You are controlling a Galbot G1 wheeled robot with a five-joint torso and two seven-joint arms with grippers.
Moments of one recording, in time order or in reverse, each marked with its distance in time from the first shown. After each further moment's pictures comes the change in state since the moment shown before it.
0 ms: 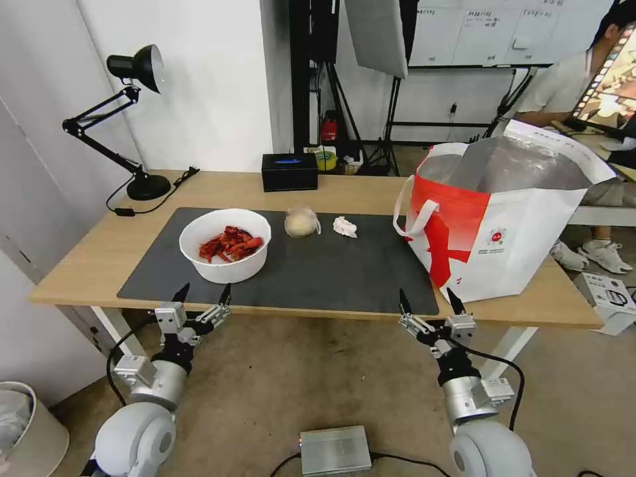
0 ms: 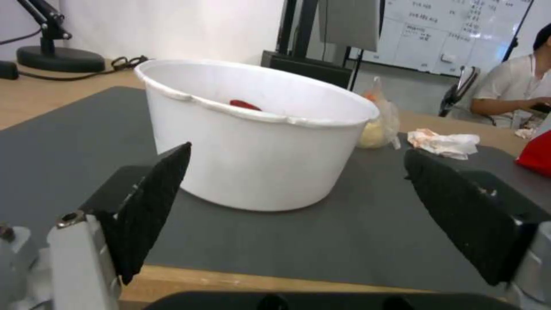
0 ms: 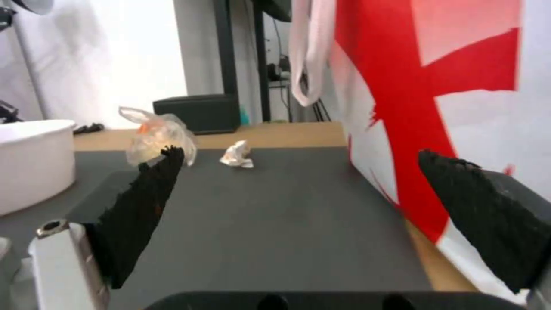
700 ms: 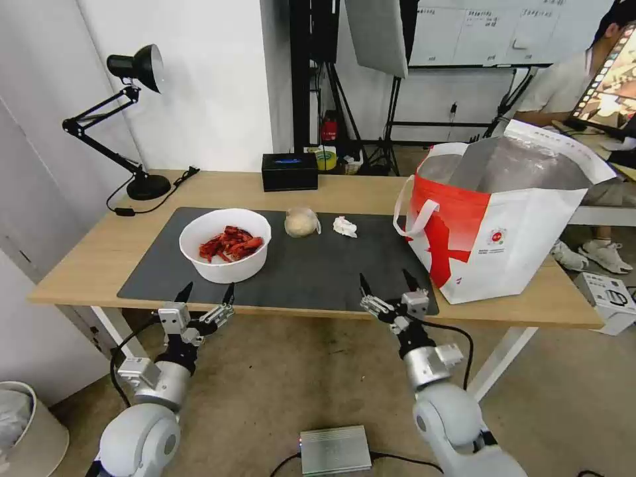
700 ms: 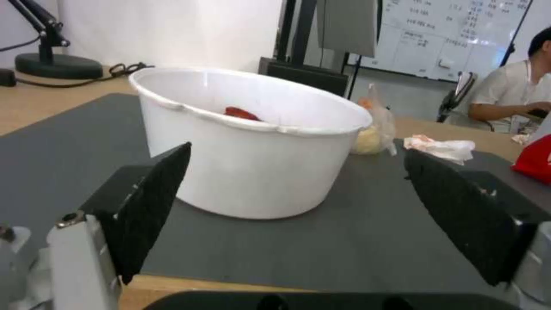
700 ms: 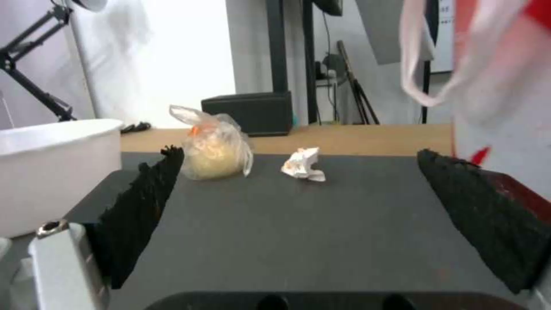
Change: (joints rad) left arm -0.008 -0.018 0.007 -0.001 0.019 -0.009 0.001; right arm 0.280 -0.022 -0.185 -0.187 0.027 -0.042 0.024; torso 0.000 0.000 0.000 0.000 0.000
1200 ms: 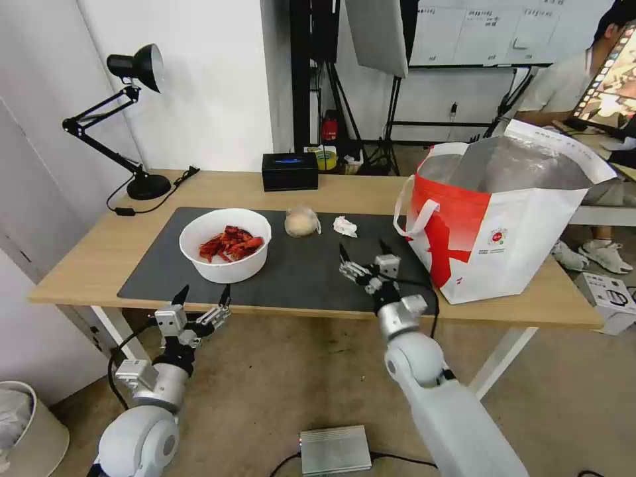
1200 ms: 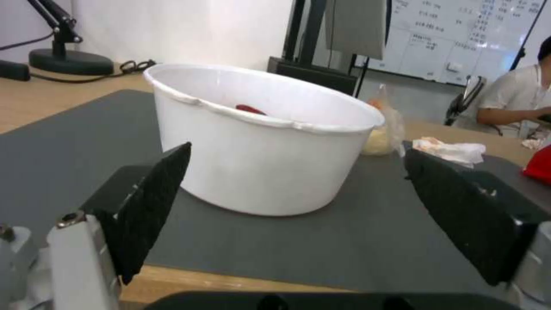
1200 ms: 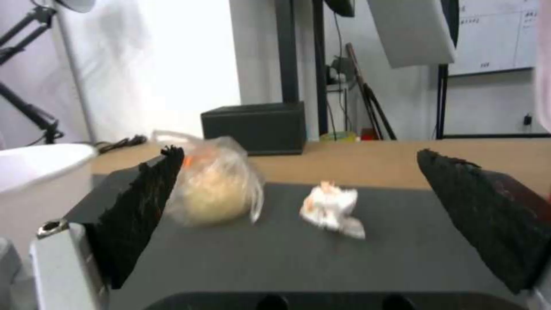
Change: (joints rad) left arm 0.005 -0.023 -0.014 0.004 0.001 -0.002 0.002; right arm 0.307 0.054 -0.110 -0.248 0.037 -0.021 0.047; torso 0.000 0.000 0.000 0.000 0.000
